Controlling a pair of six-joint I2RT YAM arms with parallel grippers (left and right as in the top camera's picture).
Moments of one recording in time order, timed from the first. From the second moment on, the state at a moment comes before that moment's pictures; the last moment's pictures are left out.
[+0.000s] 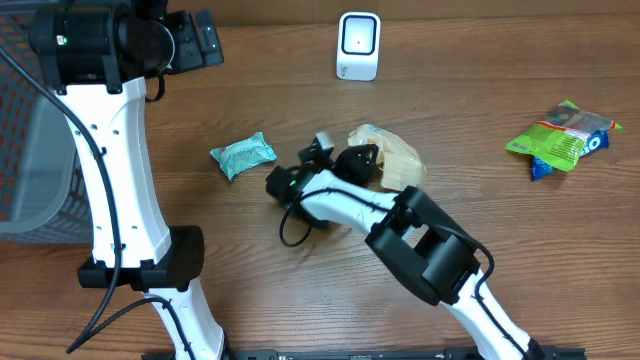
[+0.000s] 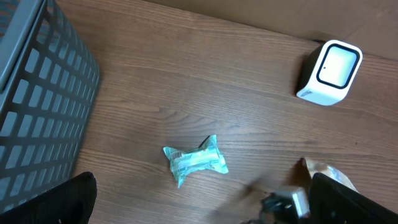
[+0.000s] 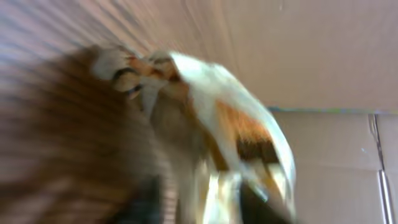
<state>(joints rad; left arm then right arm) -0.02 2.04 2.78 -1.69 -0.05 -0.26 0.90 2.36 1.68 -1.06 1.26 0.34</state>
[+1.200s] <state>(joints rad) -0.02 2.04 2.78 -1.69 -0.05 -0.26 0.22 2.36 2.28 -1.50 -0.19 0.04</state>
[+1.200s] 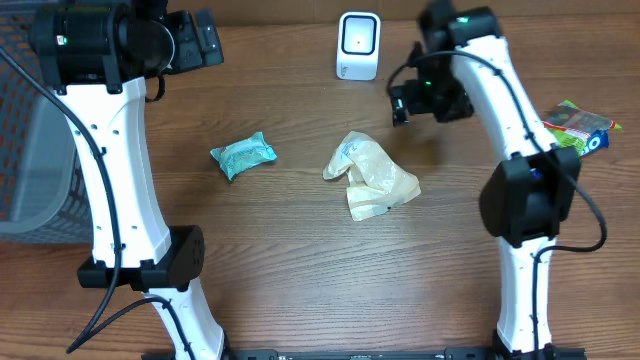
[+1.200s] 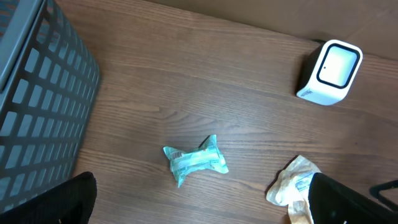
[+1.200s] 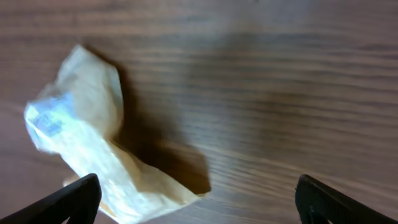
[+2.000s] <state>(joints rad) -0.02 2.04 2.78 -1.69 -0.05 -0.26 0.24 2.34 1.85 -1.27 -0.64 -0.24</state>
